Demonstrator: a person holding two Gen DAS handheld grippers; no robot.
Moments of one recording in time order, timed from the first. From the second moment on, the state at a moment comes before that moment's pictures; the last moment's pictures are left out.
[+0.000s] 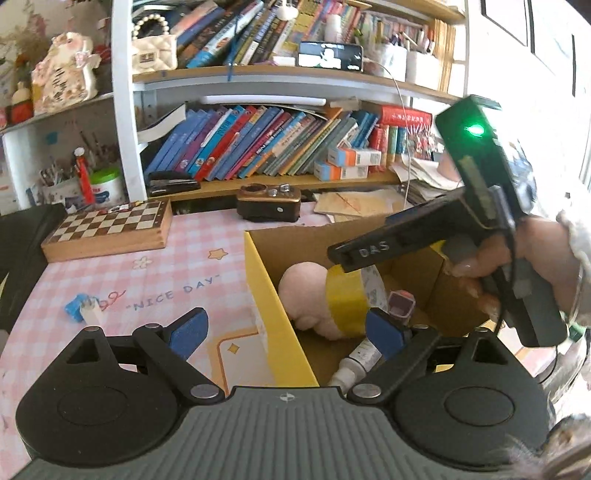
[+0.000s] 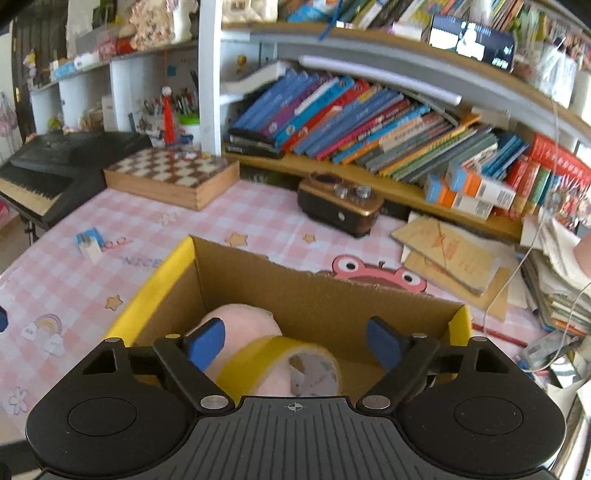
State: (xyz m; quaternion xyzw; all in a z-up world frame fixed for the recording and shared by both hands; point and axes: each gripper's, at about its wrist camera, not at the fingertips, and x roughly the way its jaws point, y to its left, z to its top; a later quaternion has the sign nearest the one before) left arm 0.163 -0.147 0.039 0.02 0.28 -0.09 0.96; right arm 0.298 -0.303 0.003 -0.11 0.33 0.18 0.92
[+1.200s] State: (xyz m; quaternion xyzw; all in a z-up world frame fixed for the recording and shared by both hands) left arm 0.061 -0.058 0.031 -0.01 0.28 -0.08 0.96; right arm 0.074 -0.327 0.003 0.03 0.30 -0.03 0.95
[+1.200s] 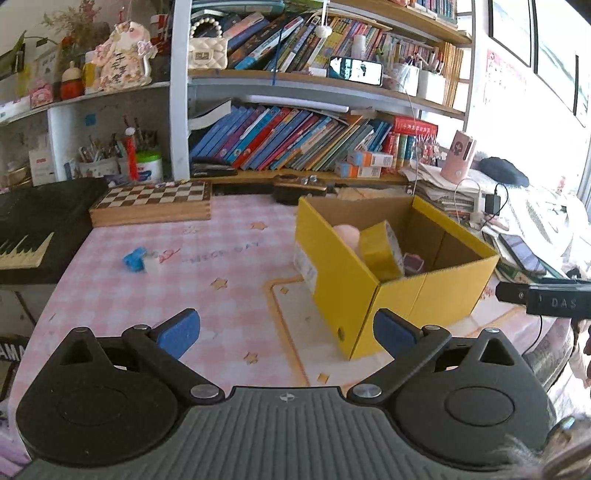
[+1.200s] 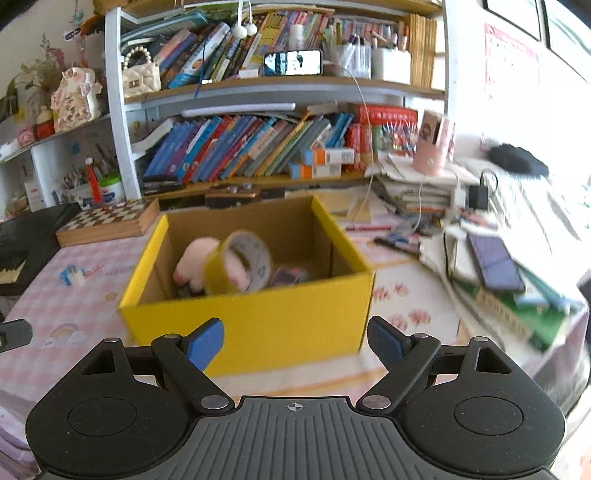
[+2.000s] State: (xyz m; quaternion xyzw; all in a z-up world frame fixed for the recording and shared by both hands) left arm 0.014 0.007 0.001 0.01 0.32 -0.10 0.94; right arm 0.018 -0.206 -0.026 0.01 0.35 0.04 0.94
